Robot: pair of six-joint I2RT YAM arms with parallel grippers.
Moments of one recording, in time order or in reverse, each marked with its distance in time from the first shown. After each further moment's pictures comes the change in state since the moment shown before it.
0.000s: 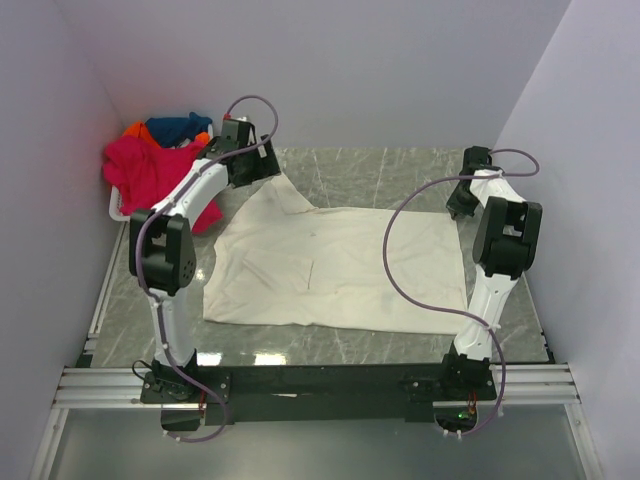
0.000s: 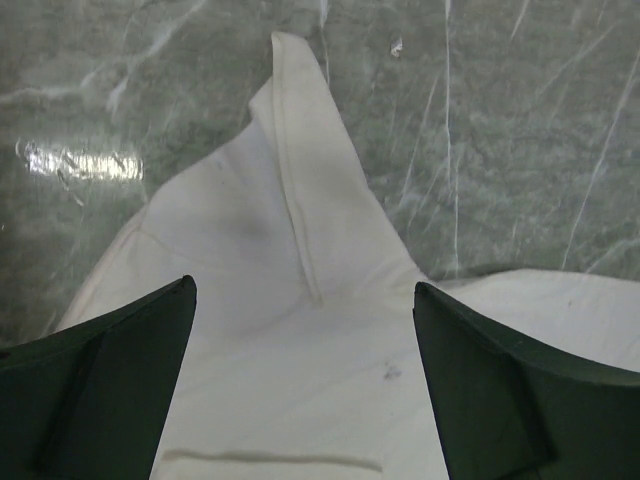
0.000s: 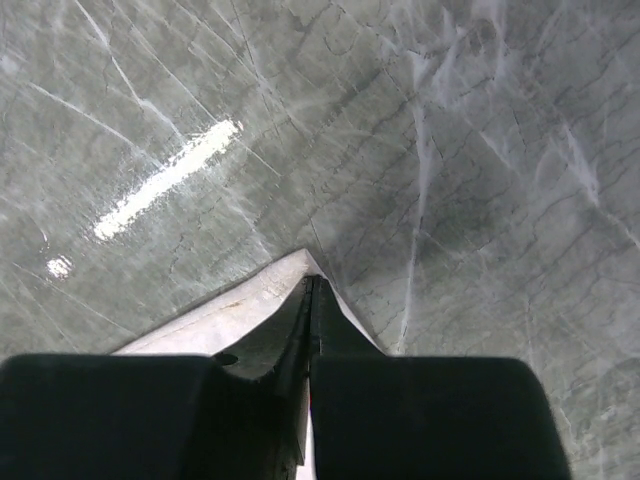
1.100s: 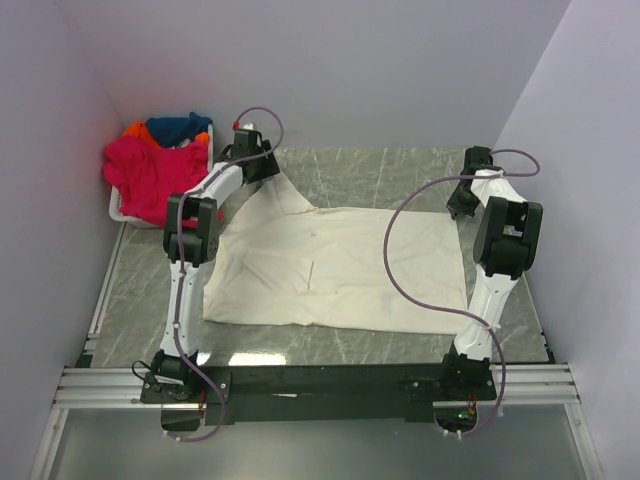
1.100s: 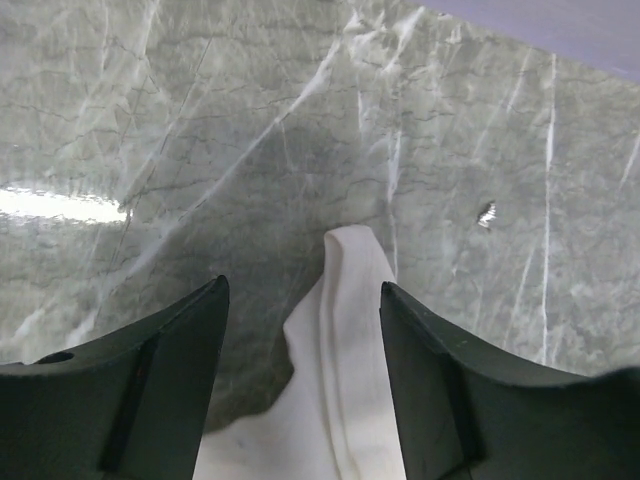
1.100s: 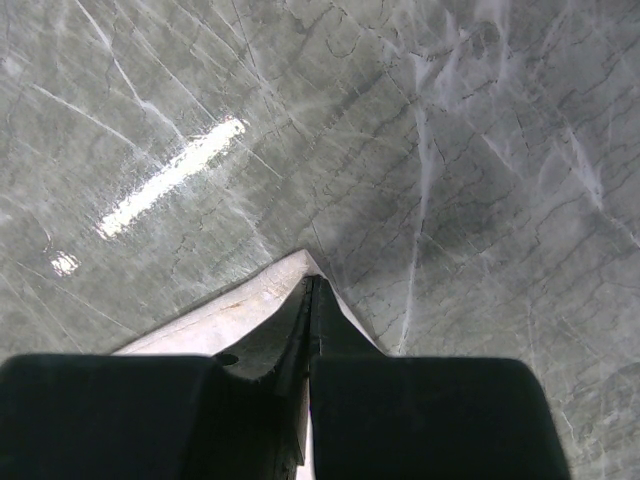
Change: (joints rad) left arm 0.042 0.483 0.343 0.212 0.000 0.011; right arm -0.006 0.006 0.008 -0.005 -0.018 0.000
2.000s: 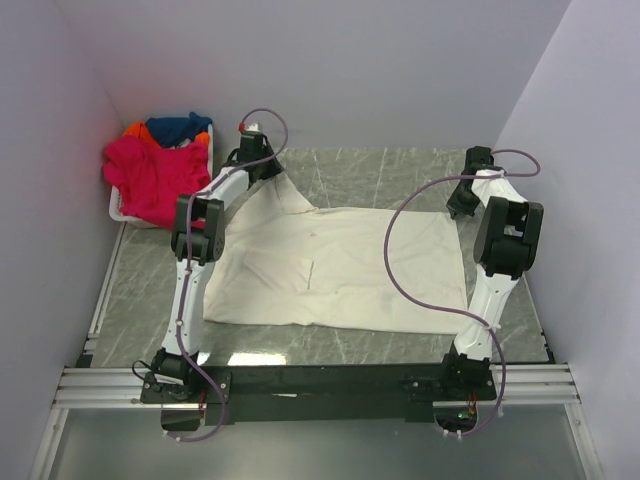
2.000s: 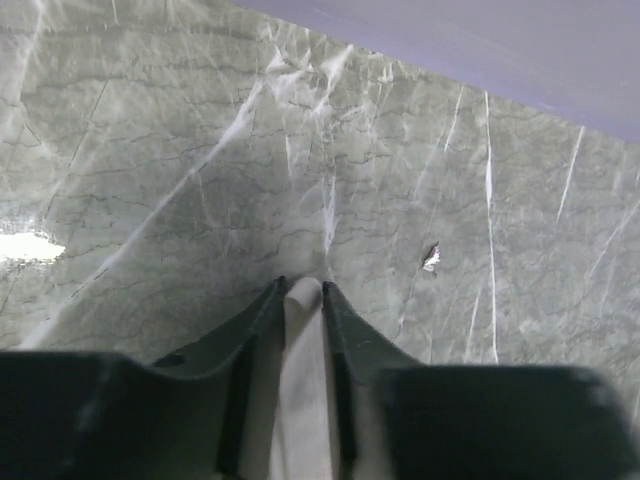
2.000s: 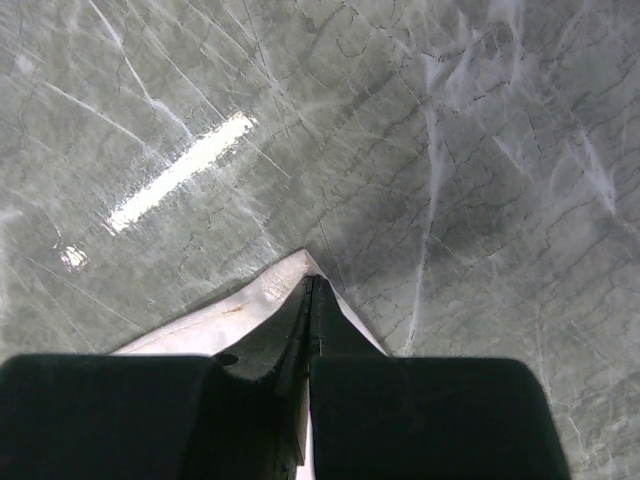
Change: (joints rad) left arm -0.016 0.096 0.059 0.137 0.055 -0.074; right arm 0.000 0.000 0.002 0.002 -0.028 0.000
